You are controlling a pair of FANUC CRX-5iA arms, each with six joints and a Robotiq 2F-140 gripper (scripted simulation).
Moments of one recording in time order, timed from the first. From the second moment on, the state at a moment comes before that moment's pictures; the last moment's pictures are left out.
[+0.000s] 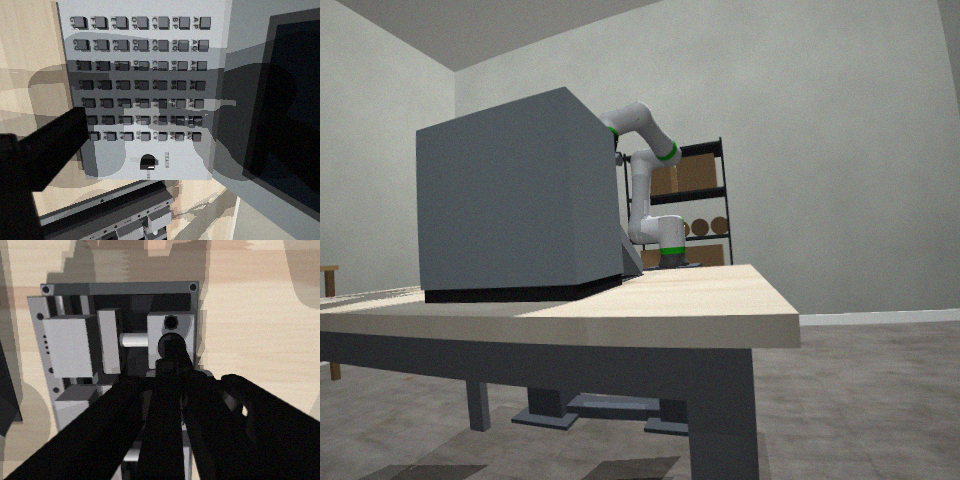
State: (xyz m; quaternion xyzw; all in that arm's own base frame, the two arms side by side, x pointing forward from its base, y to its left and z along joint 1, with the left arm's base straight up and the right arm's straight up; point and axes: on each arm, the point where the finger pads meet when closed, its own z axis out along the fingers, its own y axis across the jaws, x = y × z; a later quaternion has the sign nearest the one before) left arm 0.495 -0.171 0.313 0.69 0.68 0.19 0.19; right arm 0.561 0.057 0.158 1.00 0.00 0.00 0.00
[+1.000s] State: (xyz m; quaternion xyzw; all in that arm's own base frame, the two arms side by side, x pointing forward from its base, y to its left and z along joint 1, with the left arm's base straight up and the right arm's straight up) left arm 0.495 -0.171 0.313 0.69 0.68 0.19 0.19; right arm 0.562 0.057 0.135 1.00 0.00 0.00 0.00
